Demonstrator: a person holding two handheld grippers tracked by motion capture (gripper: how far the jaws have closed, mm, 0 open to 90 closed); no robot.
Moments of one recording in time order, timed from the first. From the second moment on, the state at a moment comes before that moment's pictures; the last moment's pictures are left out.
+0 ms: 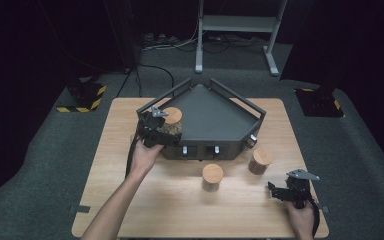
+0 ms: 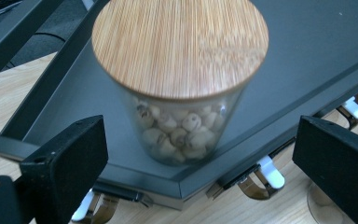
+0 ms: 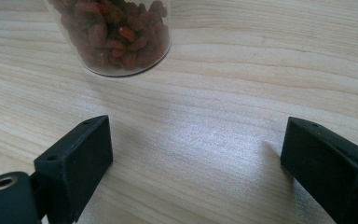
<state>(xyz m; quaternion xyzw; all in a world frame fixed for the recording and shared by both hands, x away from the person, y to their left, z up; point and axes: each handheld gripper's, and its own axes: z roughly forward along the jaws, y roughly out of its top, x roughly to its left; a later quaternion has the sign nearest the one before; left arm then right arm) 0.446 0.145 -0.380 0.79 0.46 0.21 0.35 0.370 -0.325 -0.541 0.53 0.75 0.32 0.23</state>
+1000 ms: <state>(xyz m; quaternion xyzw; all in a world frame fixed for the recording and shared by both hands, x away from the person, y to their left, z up) 0.422 0.166 -0.393 0.77 0.48 0.21 0.36 0.370 -0.325 -0.541 0.53 0.75 0.32 0.23</state>
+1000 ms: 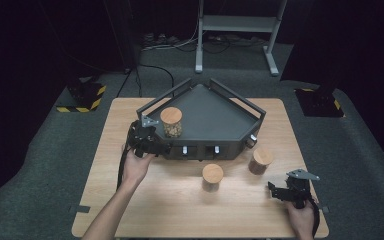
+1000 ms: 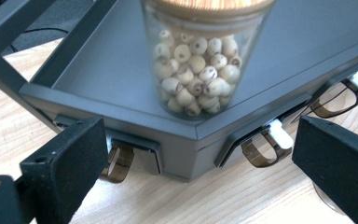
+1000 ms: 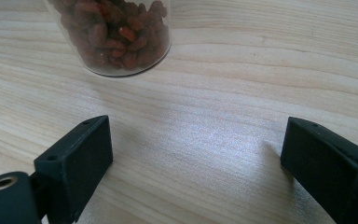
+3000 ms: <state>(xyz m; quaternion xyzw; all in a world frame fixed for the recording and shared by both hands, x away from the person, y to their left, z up) 0.389 0.193 -0.471 0.77 0.51 0.20 0.33 0.370 -0.325 -0.541 0.53 0.75 0.32 0.23</state>
